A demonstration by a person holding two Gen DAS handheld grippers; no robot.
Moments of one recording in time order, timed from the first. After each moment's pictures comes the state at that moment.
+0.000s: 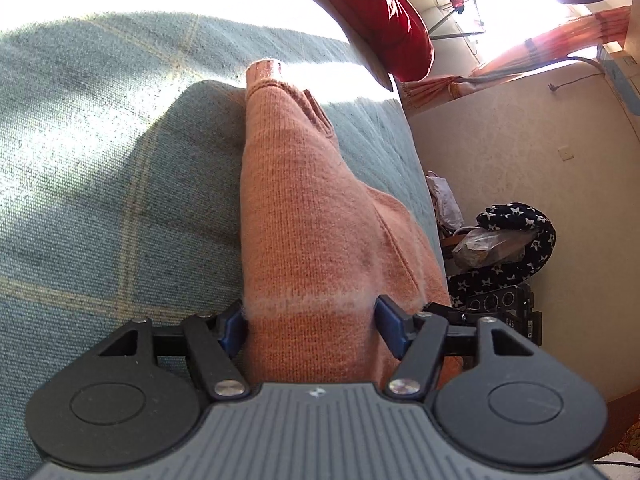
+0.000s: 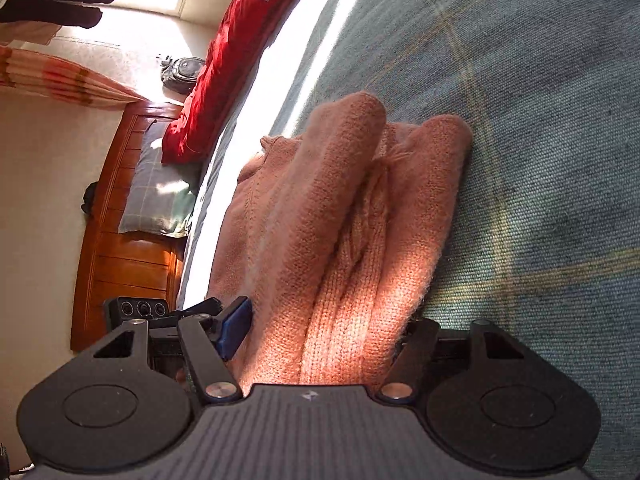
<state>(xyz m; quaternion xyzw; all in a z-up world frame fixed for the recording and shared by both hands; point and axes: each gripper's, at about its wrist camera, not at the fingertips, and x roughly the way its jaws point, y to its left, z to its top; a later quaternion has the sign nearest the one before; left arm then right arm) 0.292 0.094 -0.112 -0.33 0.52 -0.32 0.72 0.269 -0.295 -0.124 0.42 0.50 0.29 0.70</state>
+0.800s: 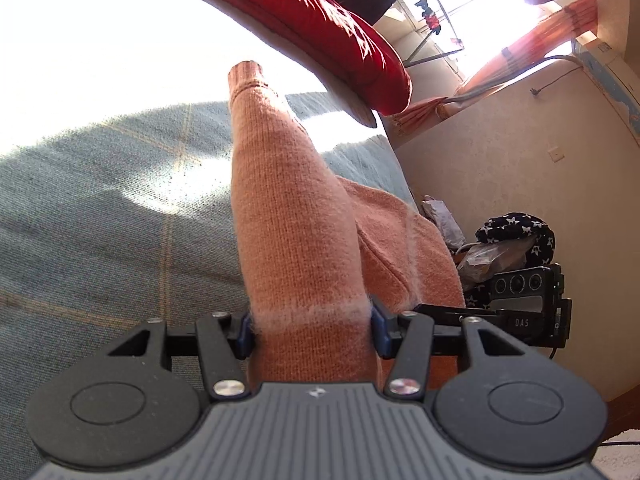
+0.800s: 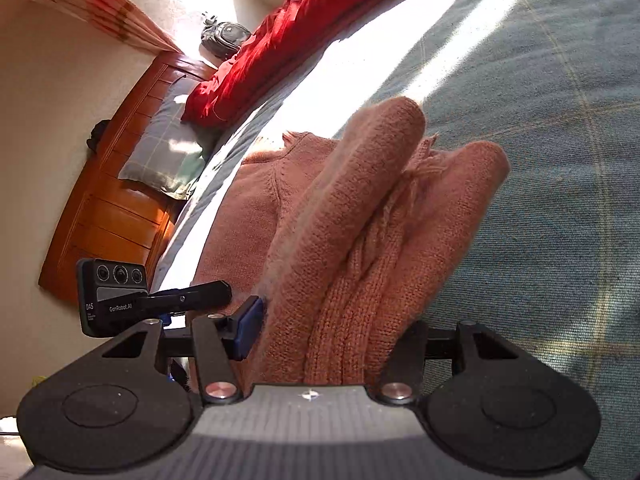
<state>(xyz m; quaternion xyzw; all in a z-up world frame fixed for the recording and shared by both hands) 0.264 0.144 -0.053 -0.30 0.45 -0.30 0.78 0.277 -0.228 -0.051 0.29 0.48 0.34 0.75</state>
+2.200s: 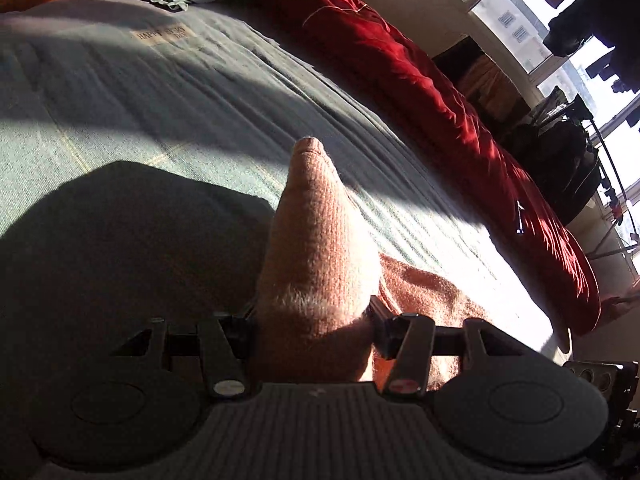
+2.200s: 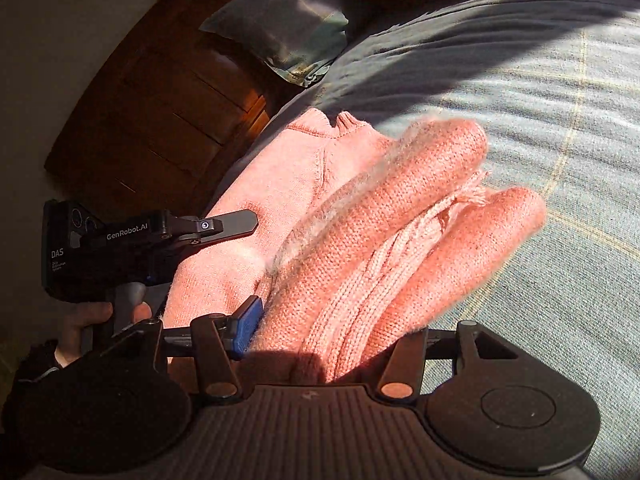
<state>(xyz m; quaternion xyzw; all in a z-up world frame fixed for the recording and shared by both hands) 0.269 0.572 -0.028 -0.34 0.38 0.05 0.86 0.370 0.283 -0.045 0.16 0.49 0.51 0.68</state>
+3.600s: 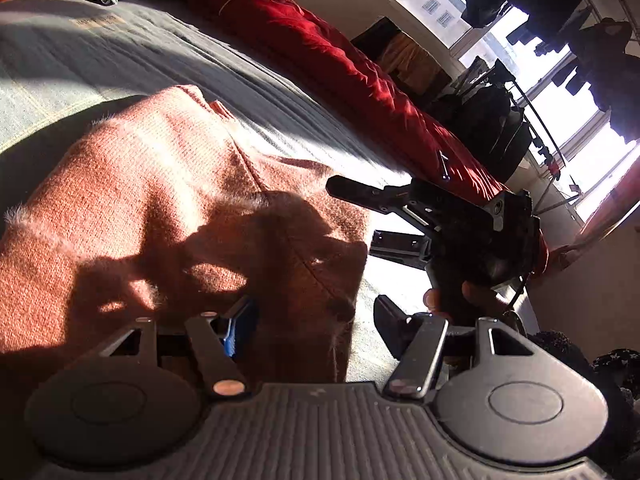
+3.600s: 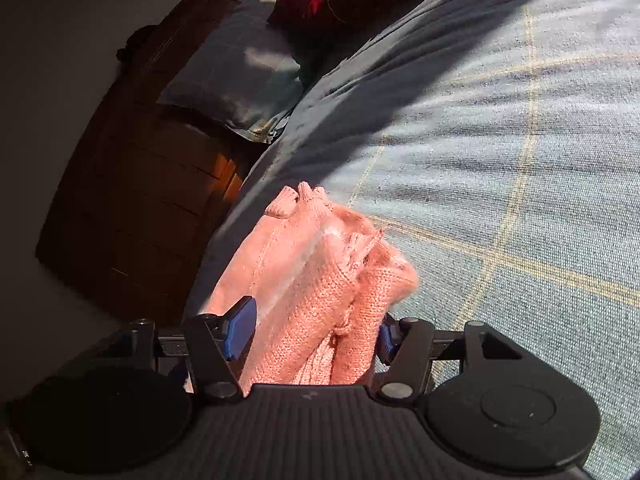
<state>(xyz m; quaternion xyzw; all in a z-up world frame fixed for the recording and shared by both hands) 0.200 0.487 -0.053 -0.31 0.36 -0.06 0.88 0.427 0.287 -0.078 0.24 0.46 0.48 0.71</state>
